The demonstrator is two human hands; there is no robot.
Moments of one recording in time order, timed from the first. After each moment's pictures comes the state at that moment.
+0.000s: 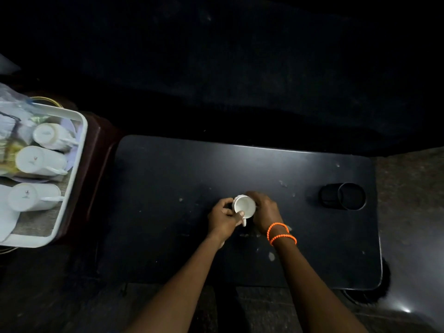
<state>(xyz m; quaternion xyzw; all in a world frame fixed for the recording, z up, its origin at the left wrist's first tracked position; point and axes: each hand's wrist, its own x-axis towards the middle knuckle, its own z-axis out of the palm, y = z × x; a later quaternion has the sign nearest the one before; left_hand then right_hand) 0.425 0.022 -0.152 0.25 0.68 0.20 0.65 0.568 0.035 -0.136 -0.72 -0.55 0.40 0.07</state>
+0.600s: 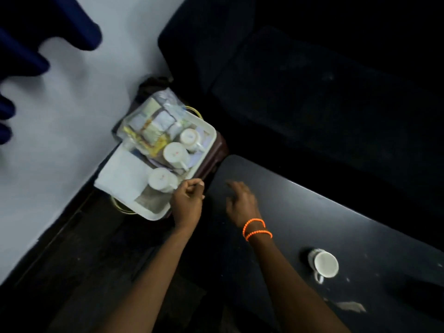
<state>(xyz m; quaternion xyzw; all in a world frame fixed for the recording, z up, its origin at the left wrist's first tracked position) 0.120 0.063 -0.067 0.19 0.82 0.43 0.33 0.262 0.116 -0.074 -0.54 -0.72 0.42 0.12</state>
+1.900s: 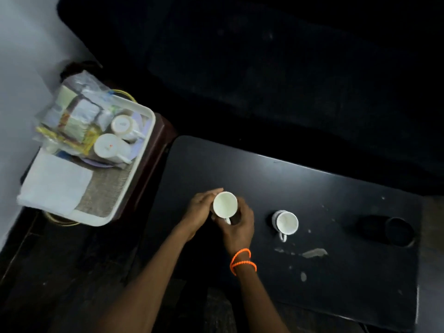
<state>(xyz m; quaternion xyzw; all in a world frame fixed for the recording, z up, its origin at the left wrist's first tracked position) 0.233 0.061 -0.116 0.26 0.67 0.28 0.64 0.349 0.014 -0.110 -0.74 -0.32 0.49 0.34</state>
